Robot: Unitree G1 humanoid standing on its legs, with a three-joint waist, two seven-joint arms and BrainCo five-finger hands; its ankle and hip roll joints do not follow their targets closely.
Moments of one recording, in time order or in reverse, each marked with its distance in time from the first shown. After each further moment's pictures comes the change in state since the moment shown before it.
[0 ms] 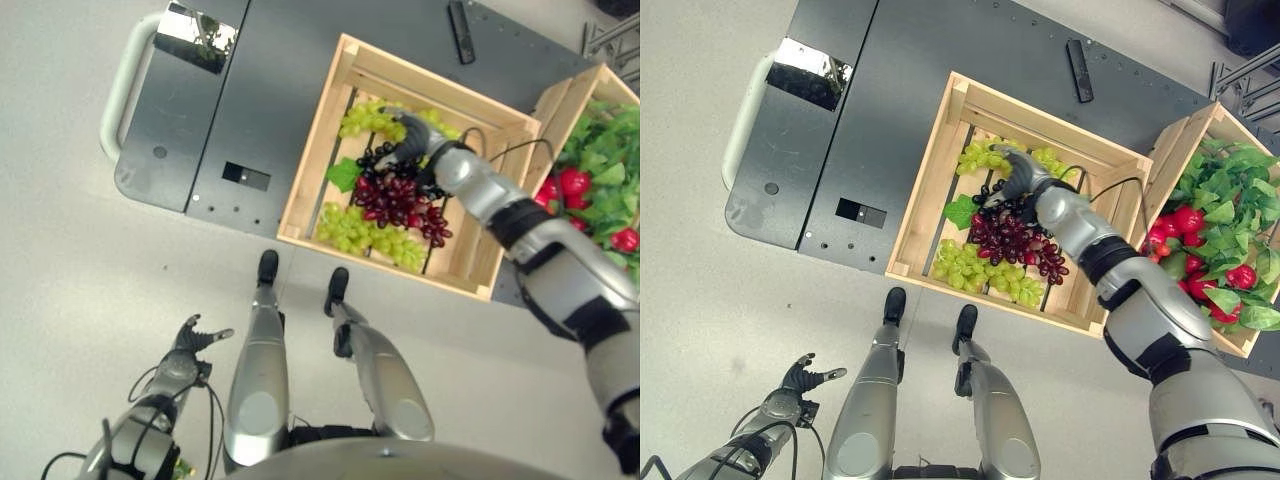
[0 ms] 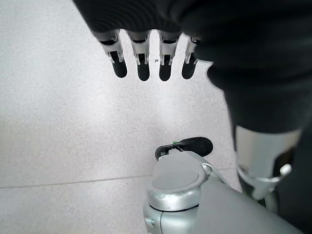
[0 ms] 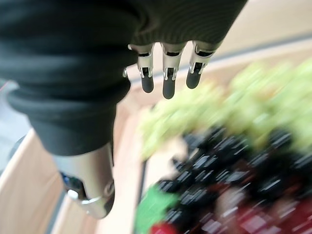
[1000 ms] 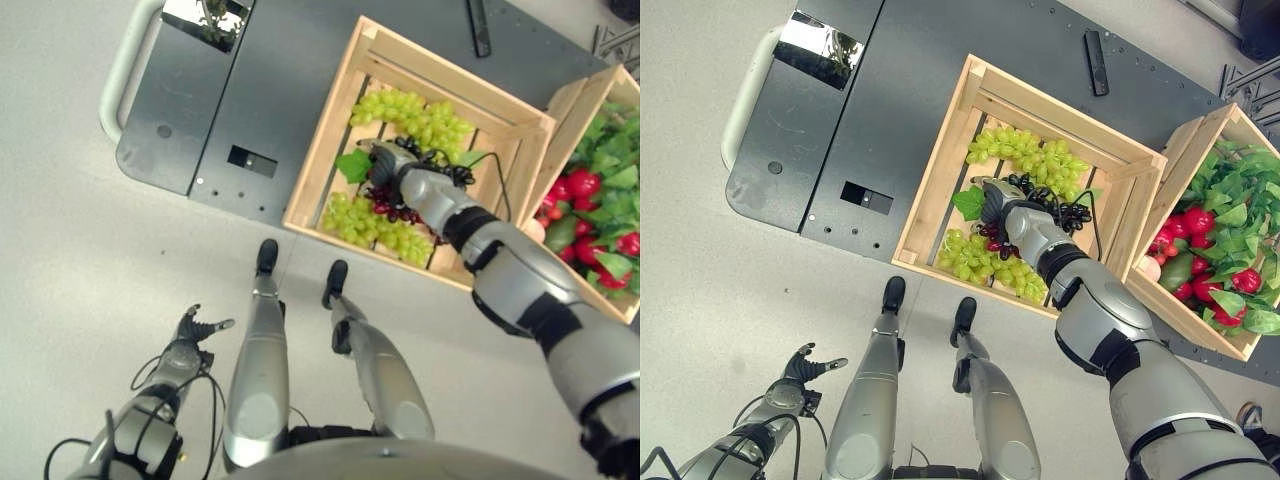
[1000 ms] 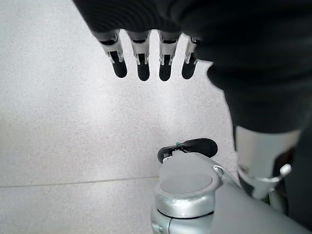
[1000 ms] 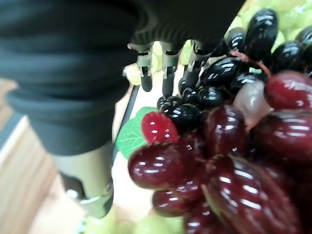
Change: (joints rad) left arm -0.047 -0.001 -0.034 0.017 -0.009 0.007 0.031; right arm -0.060 0.193 0.054 0.344 -0.178 0.040 -0.015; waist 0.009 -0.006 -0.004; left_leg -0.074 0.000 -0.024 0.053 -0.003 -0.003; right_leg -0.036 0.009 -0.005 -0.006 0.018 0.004
